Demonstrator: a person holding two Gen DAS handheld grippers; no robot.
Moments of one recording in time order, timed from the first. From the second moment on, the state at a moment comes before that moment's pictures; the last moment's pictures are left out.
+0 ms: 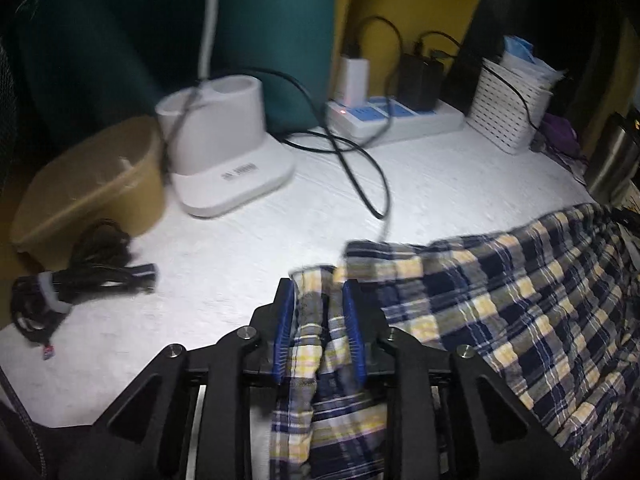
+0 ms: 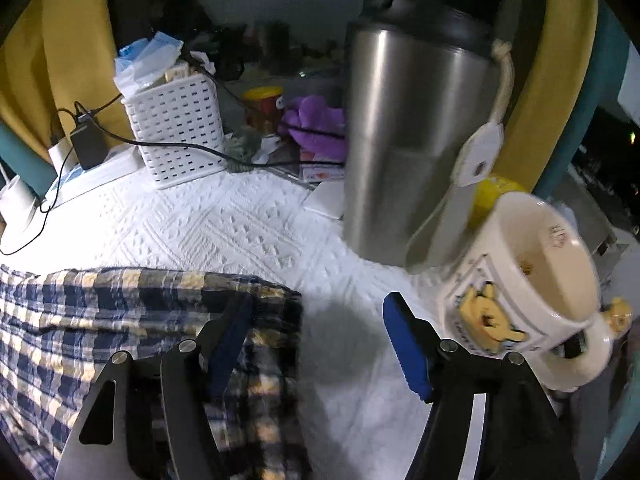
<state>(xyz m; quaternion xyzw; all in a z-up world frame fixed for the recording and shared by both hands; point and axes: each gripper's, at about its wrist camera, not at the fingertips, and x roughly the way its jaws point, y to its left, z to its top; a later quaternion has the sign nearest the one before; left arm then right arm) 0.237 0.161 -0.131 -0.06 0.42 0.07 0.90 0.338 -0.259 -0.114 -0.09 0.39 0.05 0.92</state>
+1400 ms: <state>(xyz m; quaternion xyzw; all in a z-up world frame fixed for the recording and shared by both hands) 0.082 0.114 -0.122 -0.08 0.40 0.02 0.91 0.207 -0.263 -0.145 -0.06 0.41 0.16 0.90</state>
